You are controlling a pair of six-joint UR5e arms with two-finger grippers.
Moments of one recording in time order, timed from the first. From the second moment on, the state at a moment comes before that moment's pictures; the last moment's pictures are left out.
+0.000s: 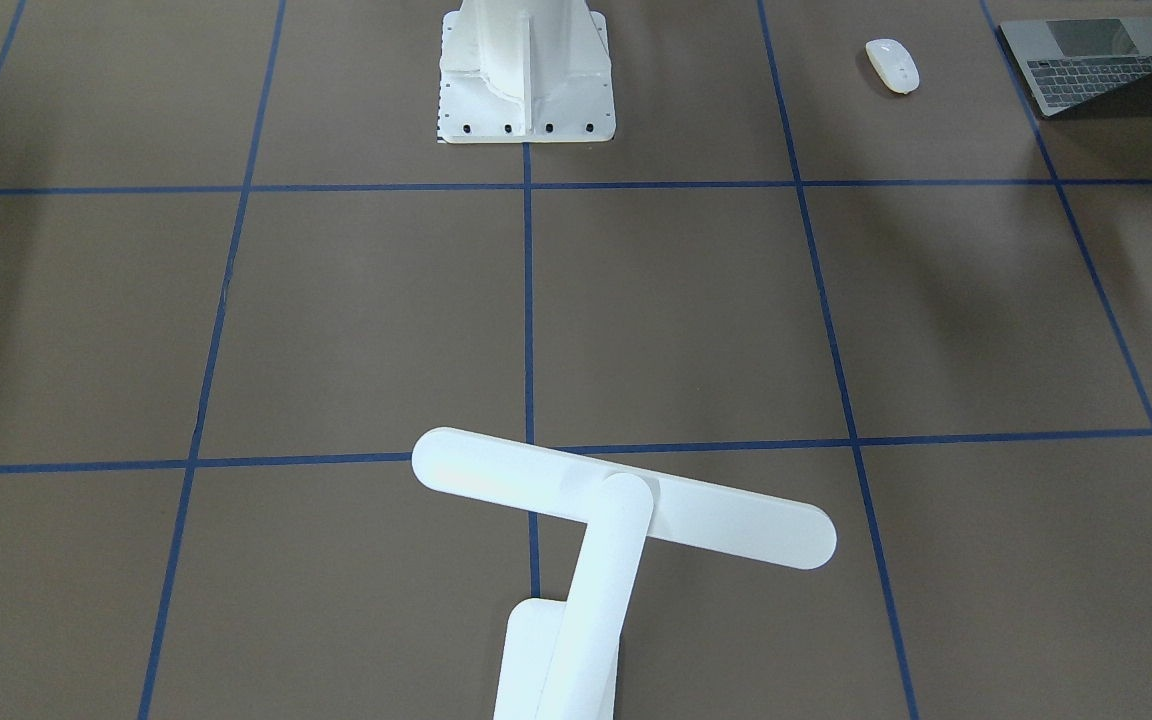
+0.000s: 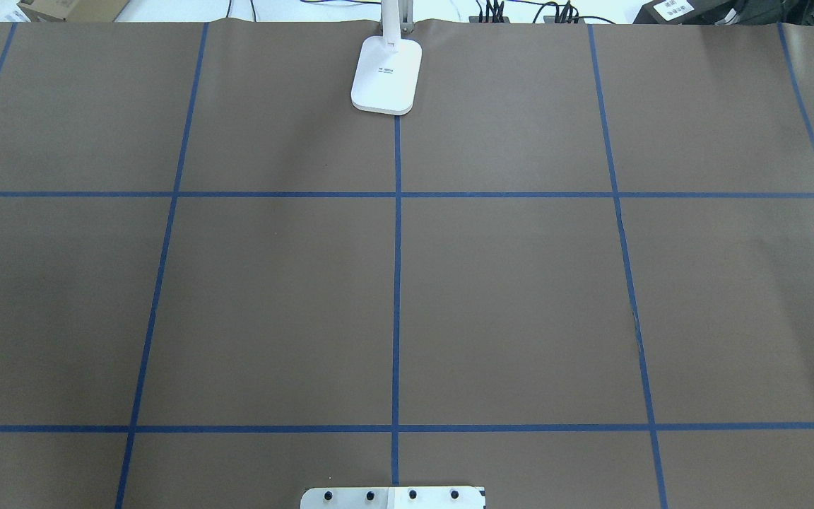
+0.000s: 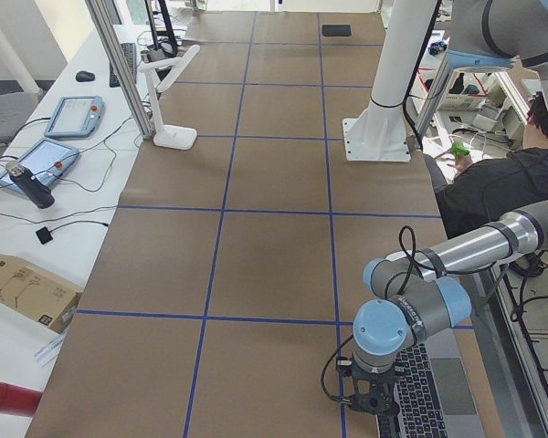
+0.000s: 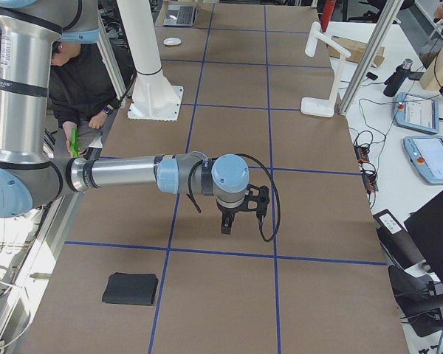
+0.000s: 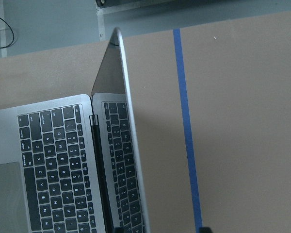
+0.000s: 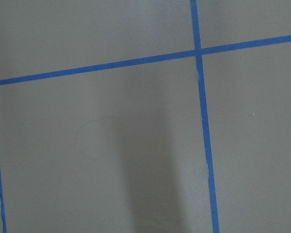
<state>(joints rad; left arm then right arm) -1.83 -1.05 -1.77 -1.51 -2.22 -1.02 1.60 -1.74 1.86 -1.69 2.53 0.09</state>
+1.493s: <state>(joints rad) -1.83 -1.03 -1.86 -1.48 -2.21 -1.01 1.60 -1.73 1.86 -1.69 2.52 0.09</state>
